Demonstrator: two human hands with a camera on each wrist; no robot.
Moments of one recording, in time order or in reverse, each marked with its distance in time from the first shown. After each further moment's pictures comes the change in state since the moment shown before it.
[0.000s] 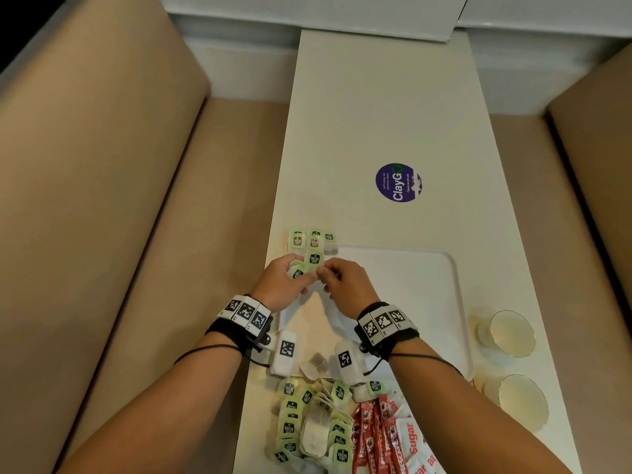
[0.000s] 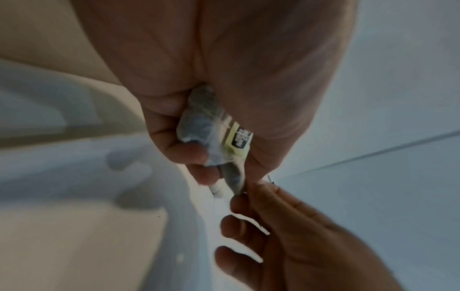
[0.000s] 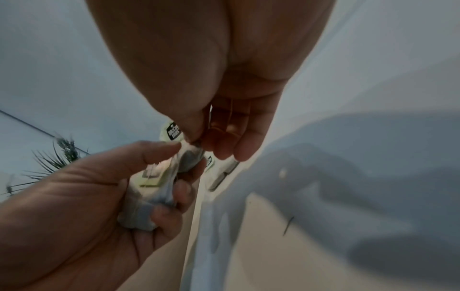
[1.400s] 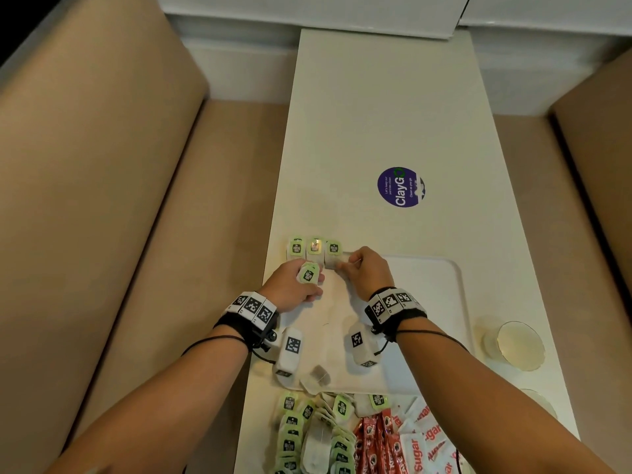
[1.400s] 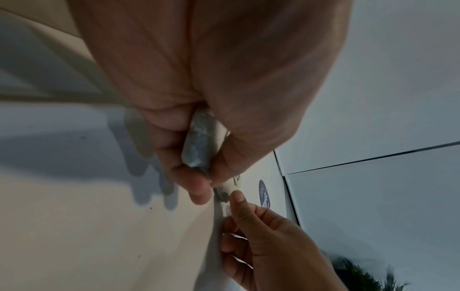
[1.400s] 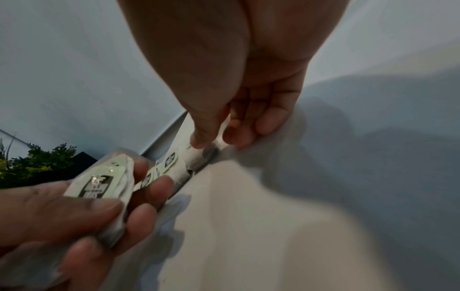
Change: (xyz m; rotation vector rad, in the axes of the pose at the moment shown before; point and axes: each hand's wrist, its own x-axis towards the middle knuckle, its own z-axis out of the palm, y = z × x) left_hand 0.028 -0.004 0.007 -0.078 -0.120 -0.119; right_hand 0.042 0.018 -0.032 -0.121 0.151 0.244
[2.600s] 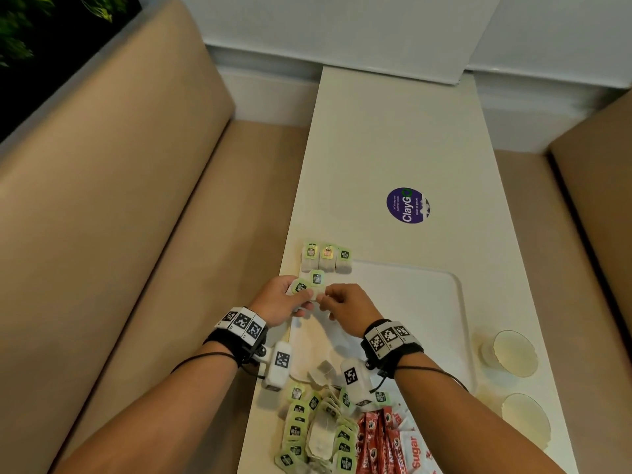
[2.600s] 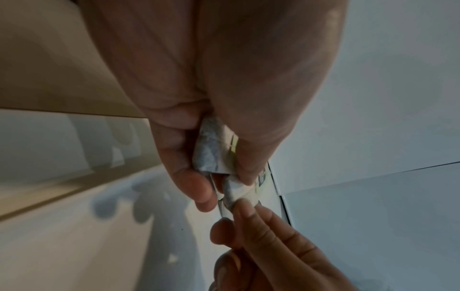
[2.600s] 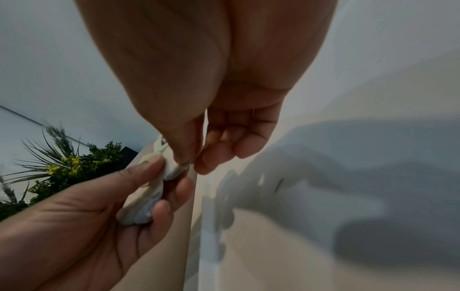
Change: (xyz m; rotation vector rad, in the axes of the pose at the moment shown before) left_hand -0.059 -0.014 -0.025 -0.076 0.063 0.058; right_hand -0.066 -0.008 0.034 0.090 -0.319 -0.236
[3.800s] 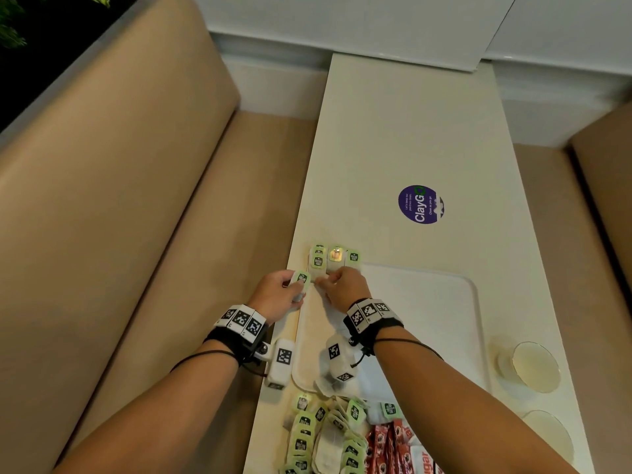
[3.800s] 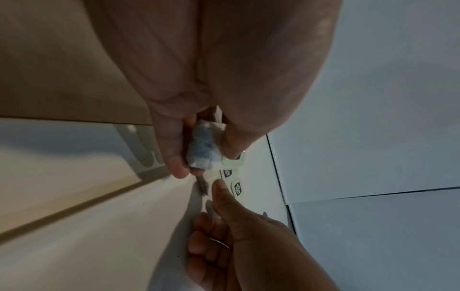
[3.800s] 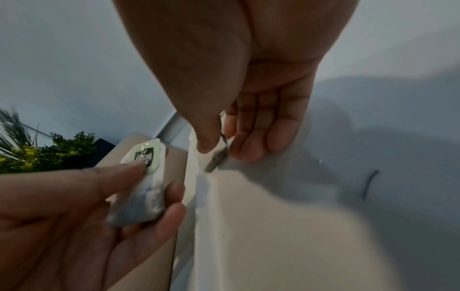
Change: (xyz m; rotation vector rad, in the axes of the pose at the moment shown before) left_hand 0.034 -0.015 -0.018 -0.019 0.153 -0.039; right_hand 0.063 -0.013 0.012 -0.151 0.138 0.272
